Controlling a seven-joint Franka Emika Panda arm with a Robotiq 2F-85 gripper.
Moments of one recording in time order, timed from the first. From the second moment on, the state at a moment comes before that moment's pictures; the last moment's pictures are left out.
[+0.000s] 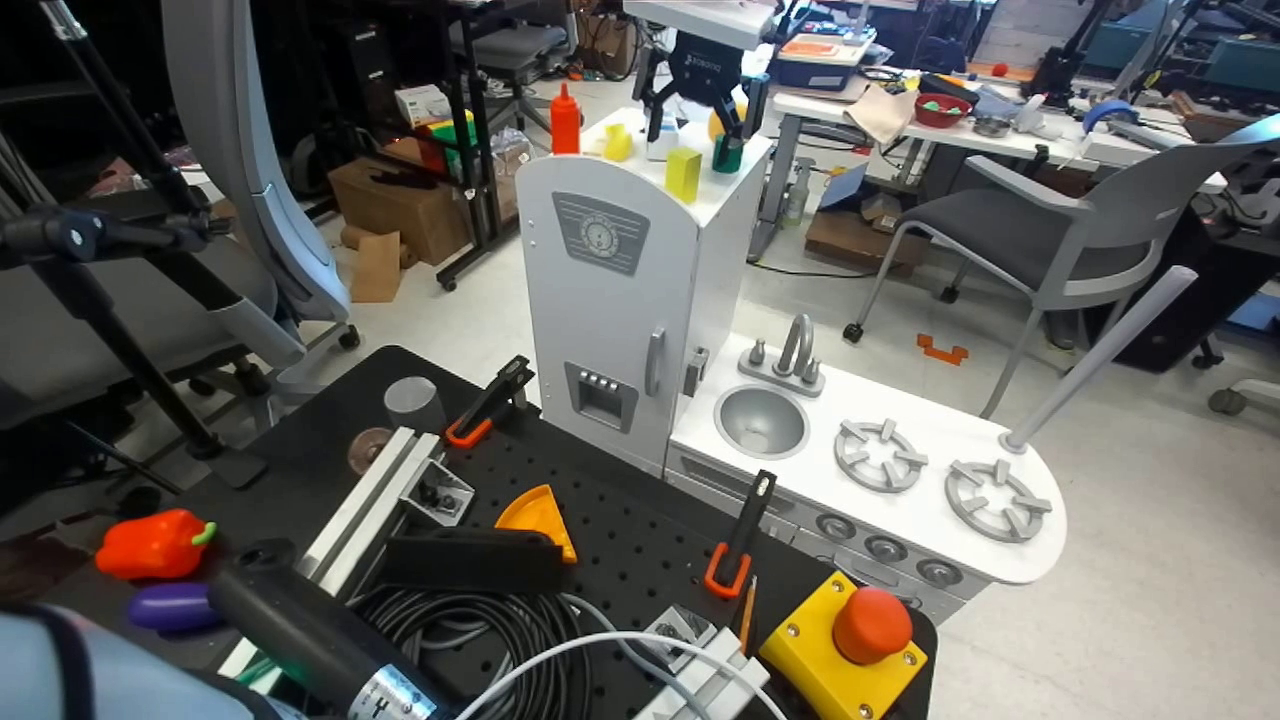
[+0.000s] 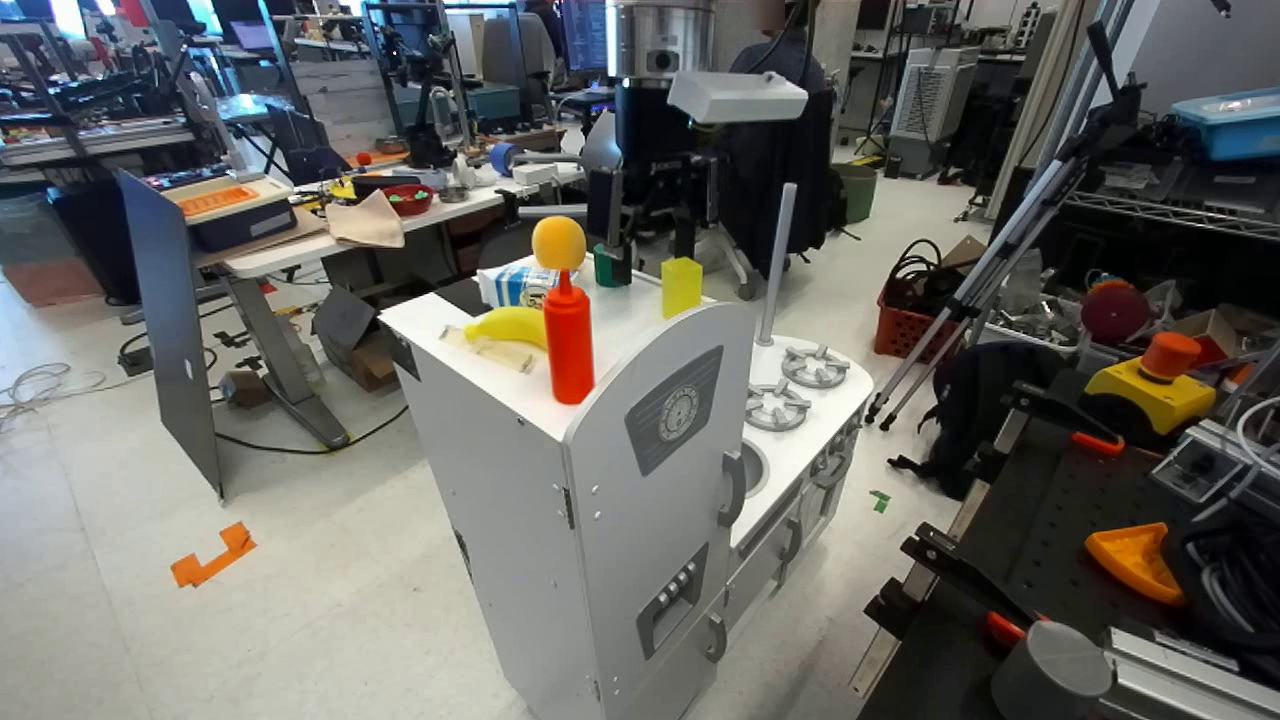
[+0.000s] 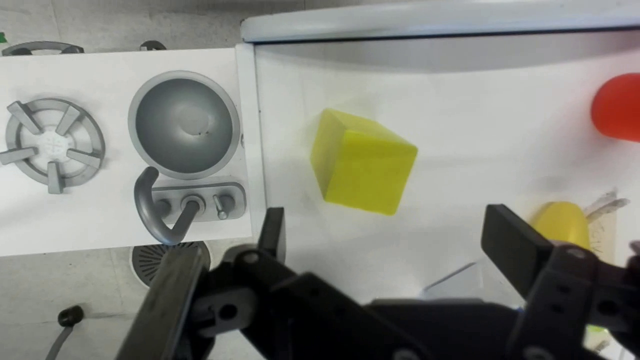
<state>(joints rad) 0.09 0.60 0.09 -1.64 0.04 2.21 0.07</state>
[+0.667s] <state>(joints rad) 0.09 0.61 0.09 -1.59 0.12 2.06 0.07</state>
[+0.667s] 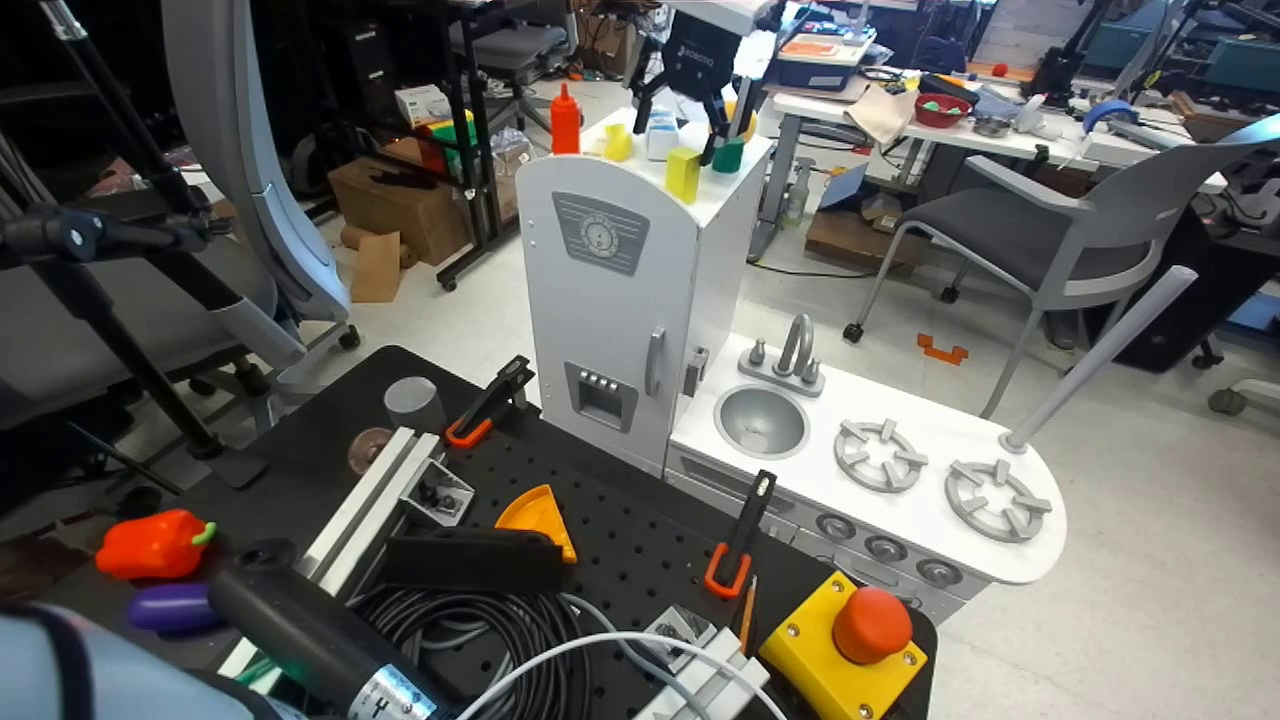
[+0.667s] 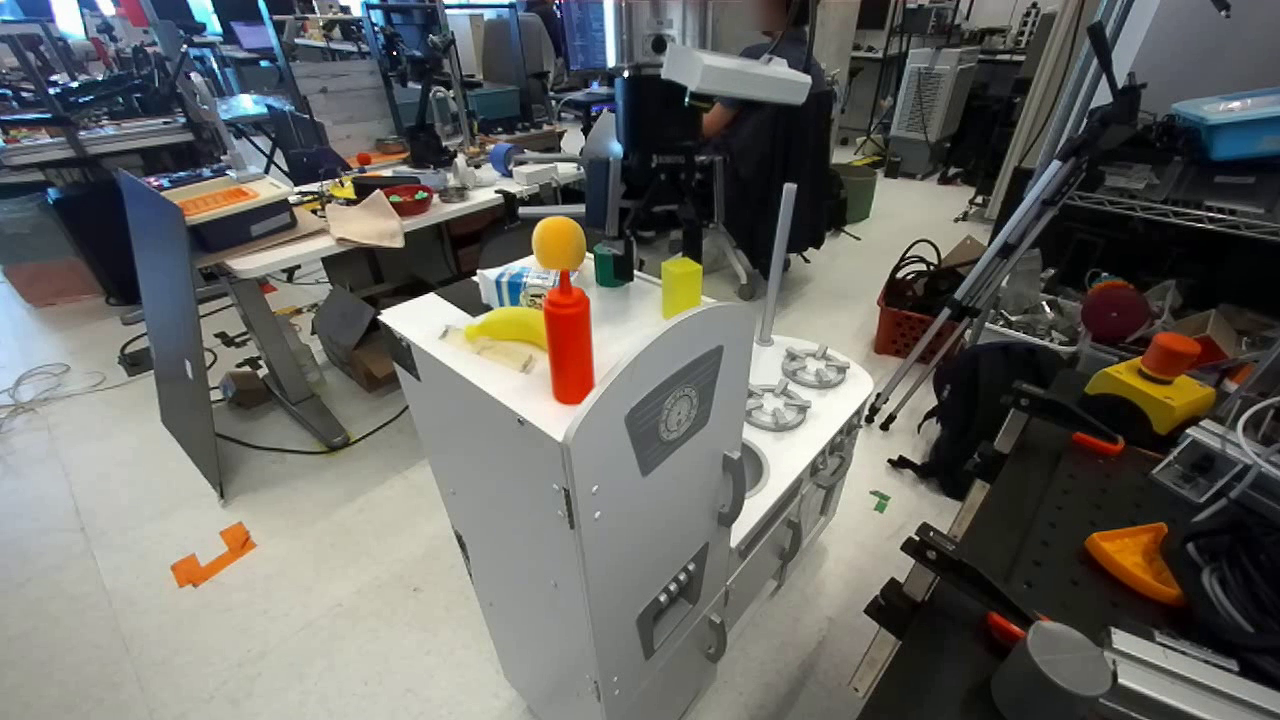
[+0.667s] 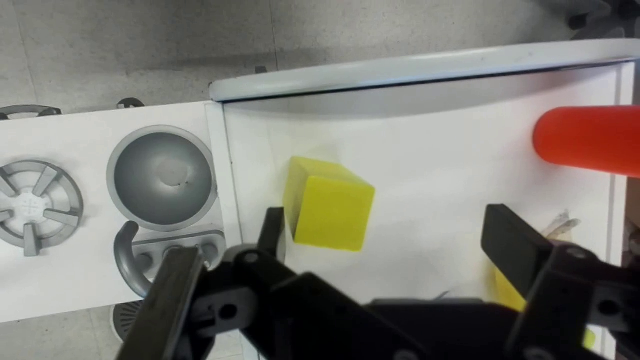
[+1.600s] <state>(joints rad) 0.08 0.59 0.06 -1.59 0.12 2.07 0.11</state>
